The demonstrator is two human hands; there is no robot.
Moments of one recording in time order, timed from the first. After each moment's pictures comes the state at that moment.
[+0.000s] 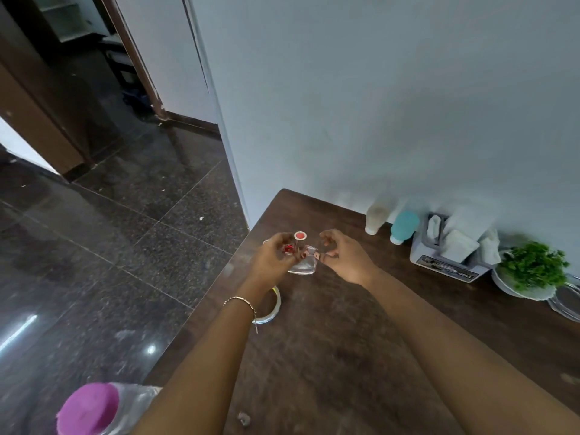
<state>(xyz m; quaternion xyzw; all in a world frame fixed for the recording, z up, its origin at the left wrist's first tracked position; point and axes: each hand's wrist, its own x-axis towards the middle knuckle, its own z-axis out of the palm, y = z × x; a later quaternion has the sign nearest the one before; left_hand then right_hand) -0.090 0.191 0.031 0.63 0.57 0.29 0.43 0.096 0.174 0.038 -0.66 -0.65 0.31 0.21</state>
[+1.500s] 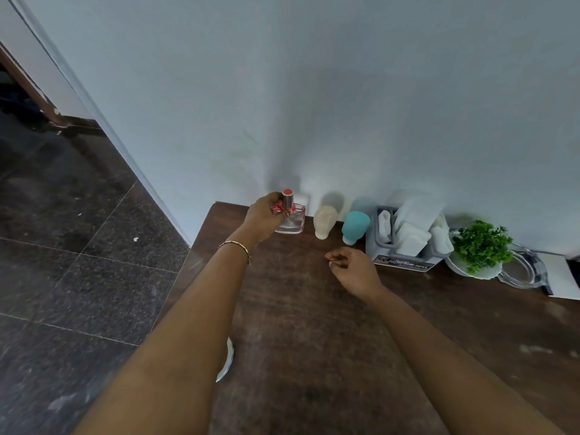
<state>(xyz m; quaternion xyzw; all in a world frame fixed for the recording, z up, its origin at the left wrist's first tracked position) 0.033 0.329 0.043 0.73 0.50 0.17 0.44 0.196 0.173 -0.016 -0.77 -0.47 0.32 0.29</state>
